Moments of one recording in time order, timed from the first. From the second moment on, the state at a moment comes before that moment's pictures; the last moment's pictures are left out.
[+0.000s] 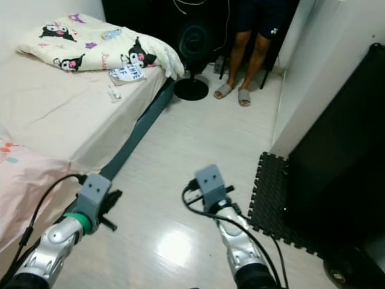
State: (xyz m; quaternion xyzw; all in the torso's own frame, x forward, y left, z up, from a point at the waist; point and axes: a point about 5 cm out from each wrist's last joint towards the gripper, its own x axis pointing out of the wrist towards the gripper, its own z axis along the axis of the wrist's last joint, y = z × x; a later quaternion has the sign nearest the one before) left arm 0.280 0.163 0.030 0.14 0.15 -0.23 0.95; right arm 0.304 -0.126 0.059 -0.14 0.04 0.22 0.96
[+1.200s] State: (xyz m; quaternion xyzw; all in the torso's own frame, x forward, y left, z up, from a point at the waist) left arm 0.322 0.133 0.079 0.12 0.05 -0.22 0.97; right arm 0.318 -0.131 0.095 -0.09 -0.06 0.16 0.98
